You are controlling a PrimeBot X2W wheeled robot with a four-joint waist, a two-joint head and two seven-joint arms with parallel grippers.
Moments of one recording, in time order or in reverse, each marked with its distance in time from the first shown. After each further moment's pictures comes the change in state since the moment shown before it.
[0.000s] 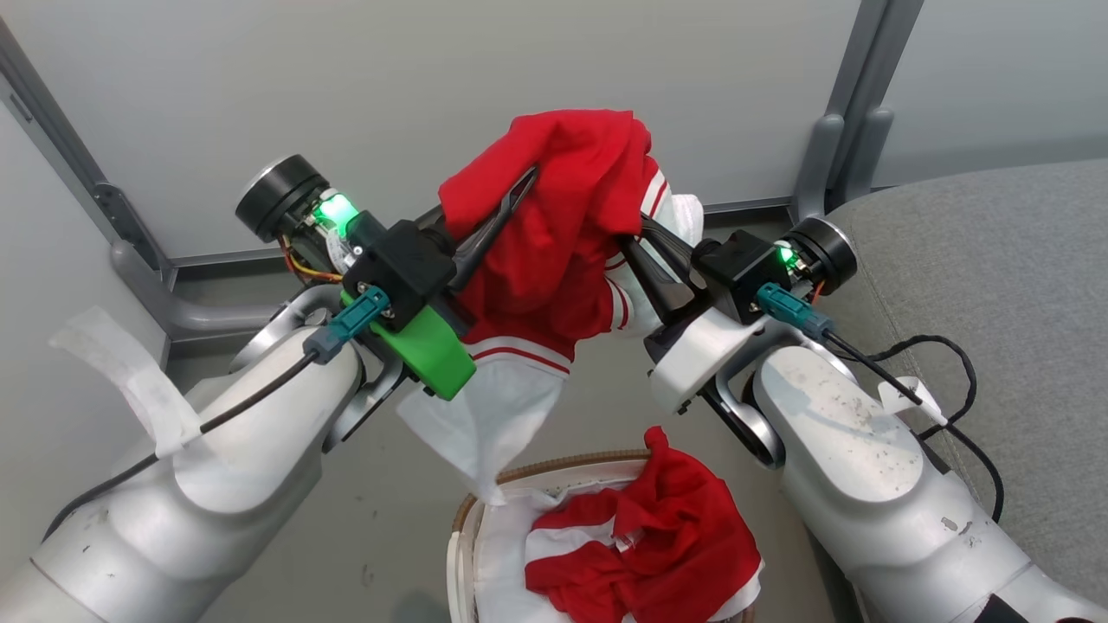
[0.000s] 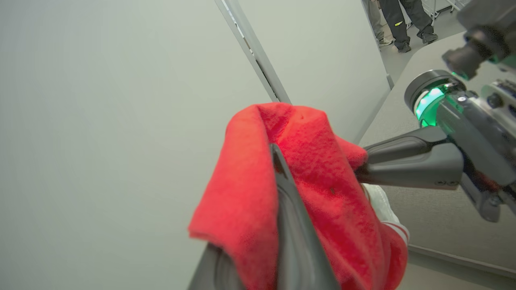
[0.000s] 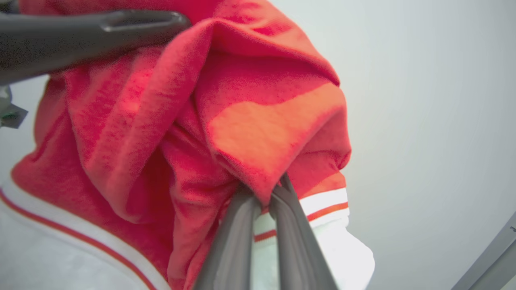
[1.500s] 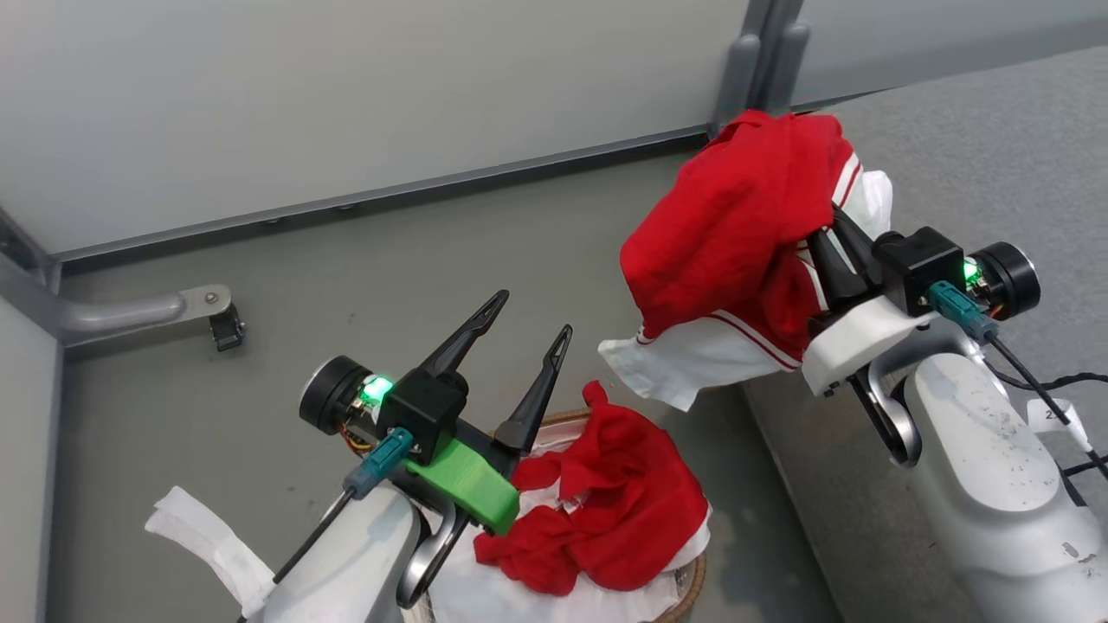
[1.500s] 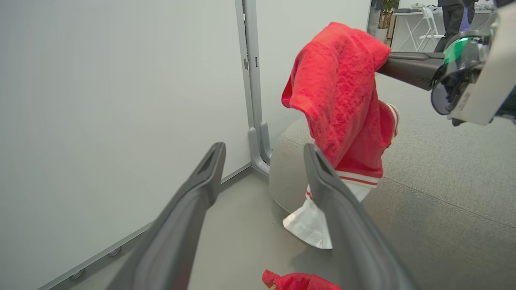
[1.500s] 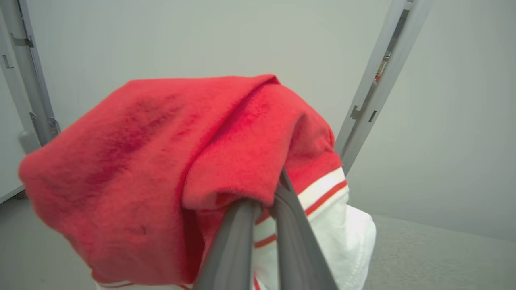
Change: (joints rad) left arm 0.443 -0.229 0.295 0.014 0.089 -0.023 -0.006; right arm 0.124 -0.113 -0.305 -0.021 -0.107 0.000 0.000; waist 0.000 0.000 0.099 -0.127
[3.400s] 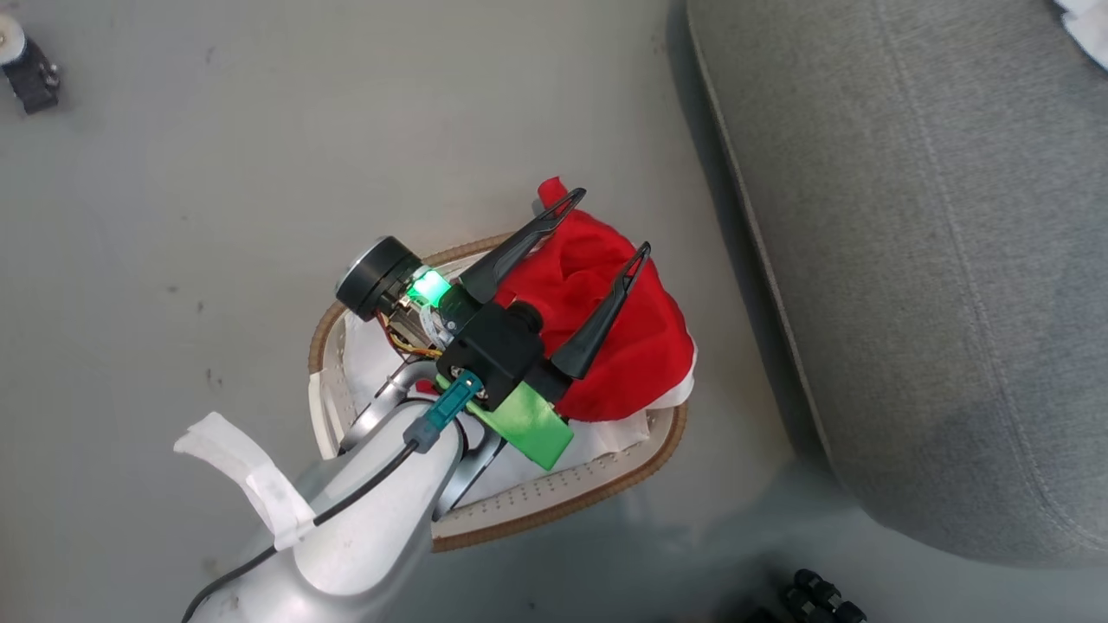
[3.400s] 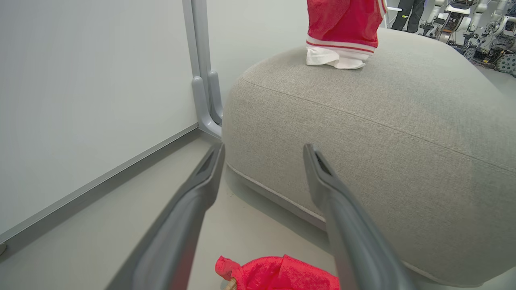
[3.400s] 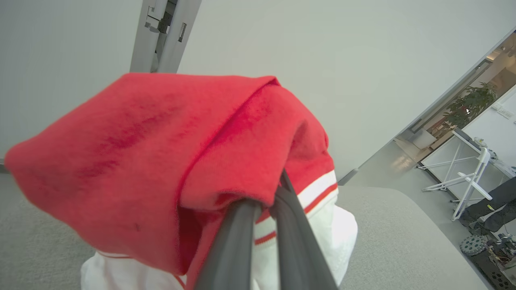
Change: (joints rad) left arm -0.197 -0.016 -0.082 -0.053 0.134 -0.010 0.000; right arm -0.588 -0.382 -0.298 0.356 -0.081 0.000 0.025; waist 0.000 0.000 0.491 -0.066
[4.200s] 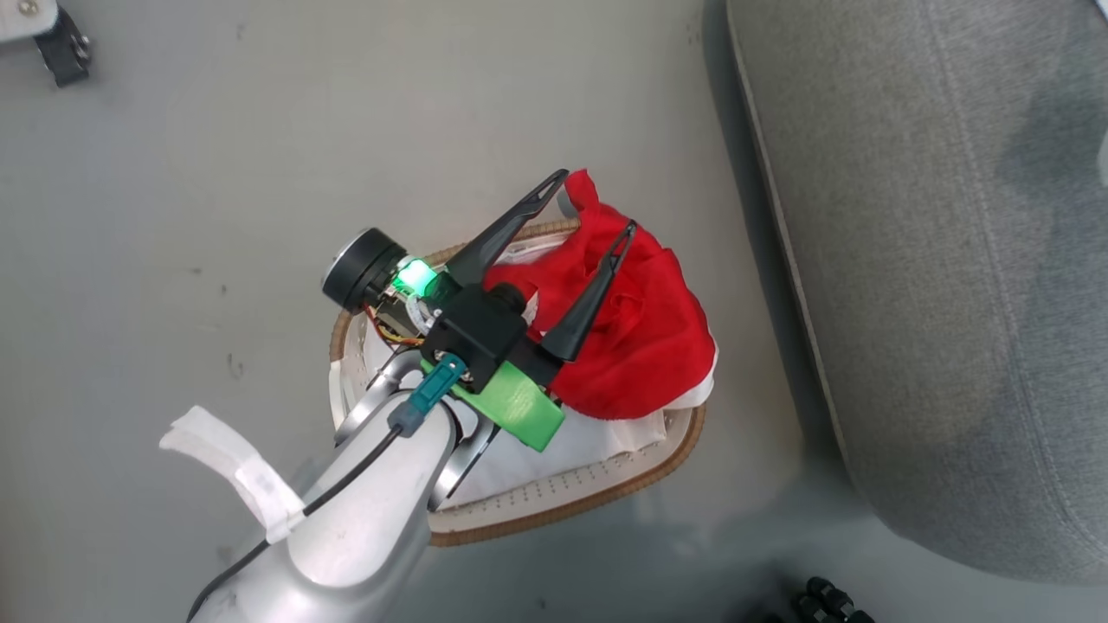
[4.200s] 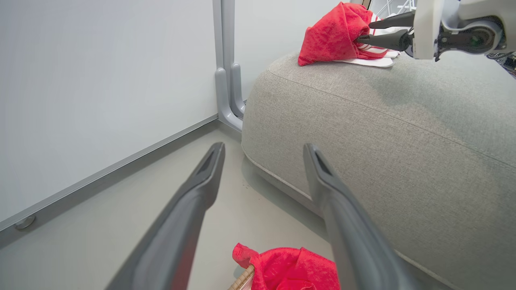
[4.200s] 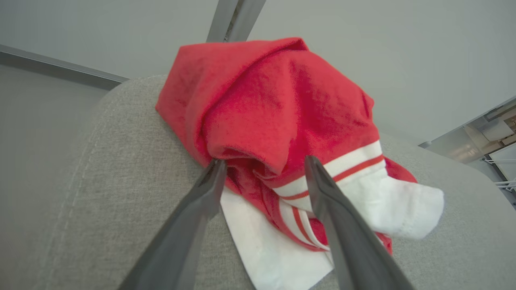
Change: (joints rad) left arm -0.003 -0.020 0.046 0.010 -0.003 0.001 0.000; right arm 0.180 0.102 0.074 0.020 -0.036 0.000 -0.024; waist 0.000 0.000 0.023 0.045
